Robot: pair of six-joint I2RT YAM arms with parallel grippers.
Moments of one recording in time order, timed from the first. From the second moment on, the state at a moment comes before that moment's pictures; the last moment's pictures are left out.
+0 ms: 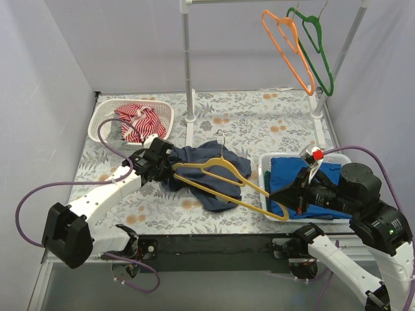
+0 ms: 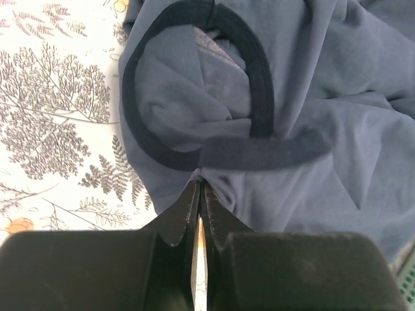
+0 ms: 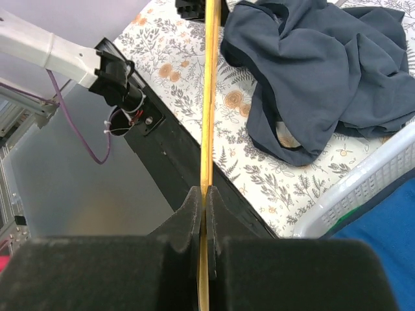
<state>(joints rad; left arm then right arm) -0.56 1.19 0.85 -0.64 -0.27 -0.86 0.56 0.53 1.15 -1.01 -0.53 0.27</state>
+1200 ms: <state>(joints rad) -0.51 1.19 1.10 -0.71 -0.16 -0.66 0.56 0.52 0.72 -0.51 -0.53 0.36</state>
